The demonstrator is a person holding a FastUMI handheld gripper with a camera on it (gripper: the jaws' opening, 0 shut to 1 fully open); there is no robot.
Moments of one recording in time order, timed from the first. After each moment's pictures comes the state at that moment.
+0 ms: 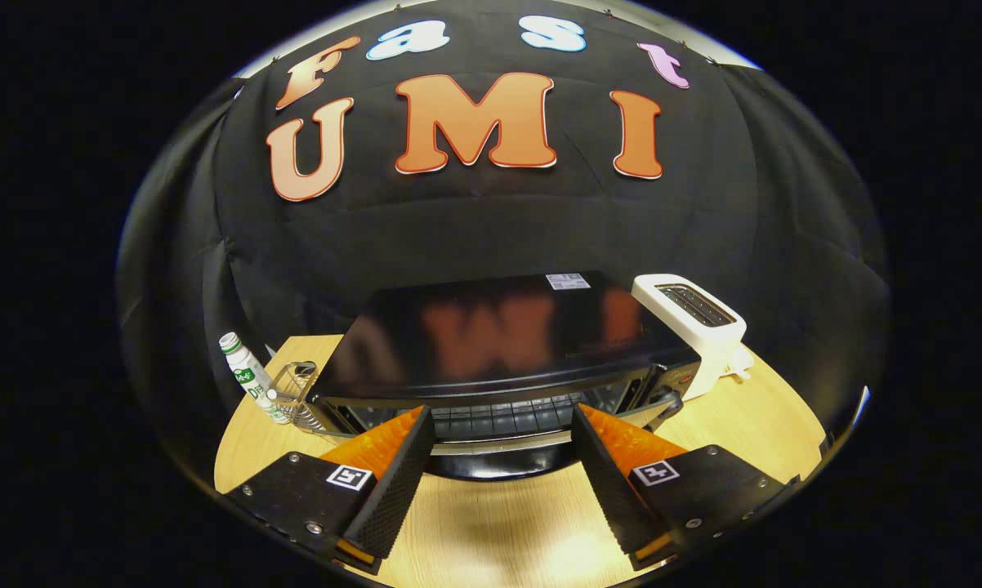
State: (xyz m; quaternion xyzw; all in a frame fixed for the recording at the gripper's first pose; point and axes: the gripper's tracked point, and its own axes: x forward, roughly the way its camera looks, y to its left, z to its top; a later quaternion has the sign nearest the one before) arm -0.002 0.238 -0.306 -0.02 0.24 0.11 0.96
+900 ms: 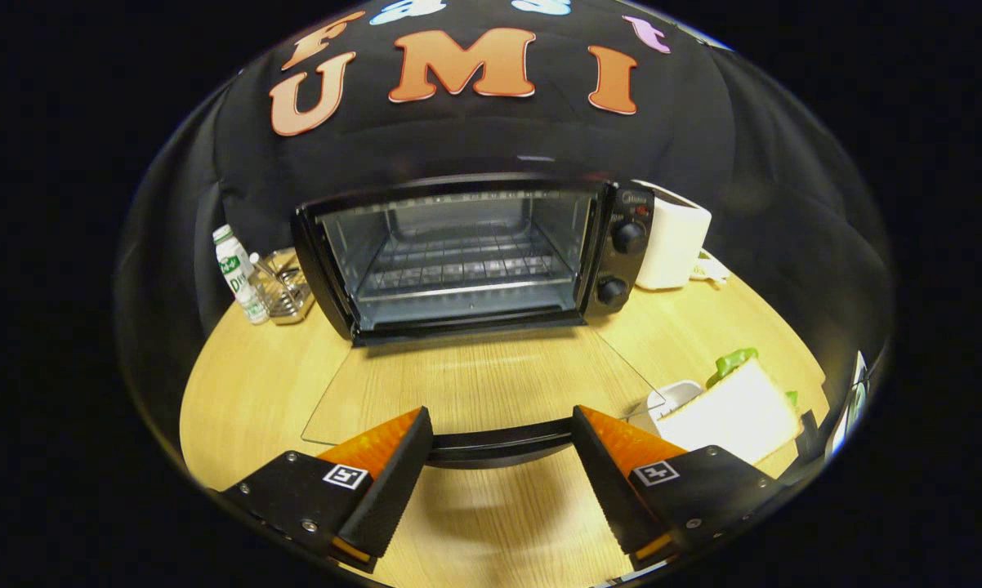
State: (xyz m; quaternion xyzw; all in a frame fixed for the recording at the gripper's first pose) arm -0.115 0.189 -0.426 -0.05 0.34 0.08 0.93
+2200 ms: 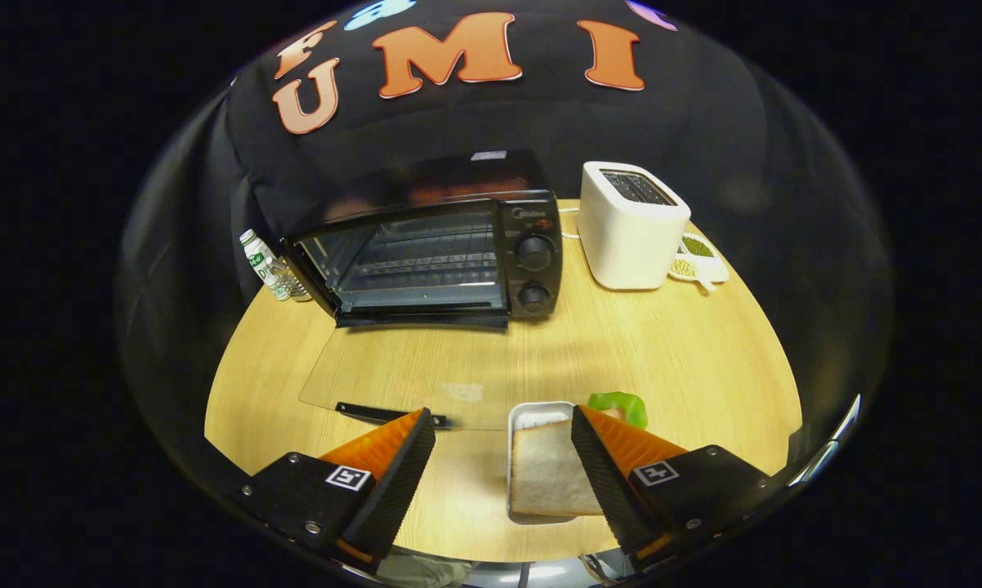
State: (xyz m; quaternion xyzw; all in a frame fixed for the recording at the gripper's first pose) arm -0.090 0.042 -0.357 -0.05 0.42 0.19 0.89
